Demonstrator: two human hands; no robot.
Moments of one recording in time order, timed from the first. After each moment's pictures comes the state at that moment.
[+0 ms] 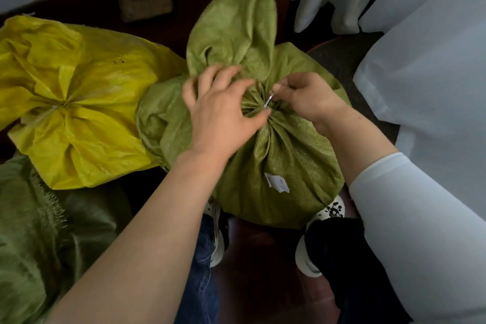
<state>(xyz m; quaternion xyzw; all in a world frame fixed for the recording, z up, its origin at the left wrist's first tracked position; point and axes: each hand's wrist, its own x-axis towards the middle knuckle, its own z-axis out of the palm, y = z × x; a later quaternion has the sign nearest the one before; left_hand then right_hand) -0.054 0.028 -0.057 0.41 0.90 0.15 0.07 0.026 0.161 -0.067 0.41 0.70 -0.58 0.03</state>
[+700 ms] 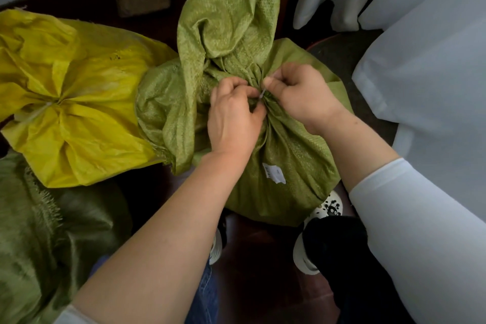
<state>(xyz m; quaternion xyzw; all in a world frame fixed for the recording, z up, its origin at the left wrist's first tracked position) -0.031 0.045 -0.074 0.29 0.91 0.28 0.13 0.021 0.153 -0.059 0.38 0.75 -0.54 -0.02</state>
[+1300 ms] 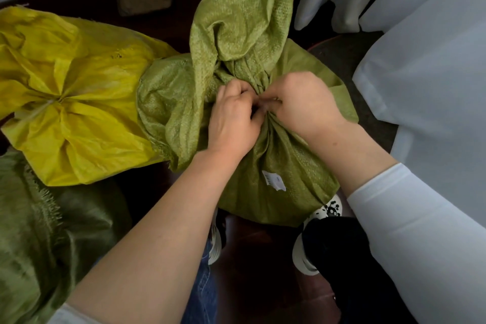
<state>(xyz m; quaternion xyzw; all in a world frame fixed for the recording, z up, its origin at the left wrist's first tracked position) -0.040 0.037 -0.083 0.38 0.88 0.23 0.14 0.025 0.145 -0.052 0.22 0.95 -0.21 0.06</state>
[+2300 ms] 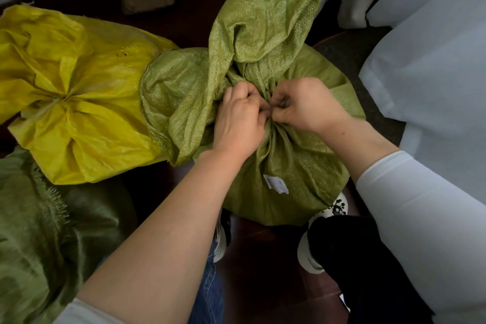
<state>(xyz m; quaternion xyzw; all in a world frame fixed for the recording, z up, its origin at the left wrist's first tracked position) -0.041 0.033 -0.090 0.41 0.87 0.20 0.17 0.029 0.150 -0.069 0.25 0.91 -0.32 0.08</state>
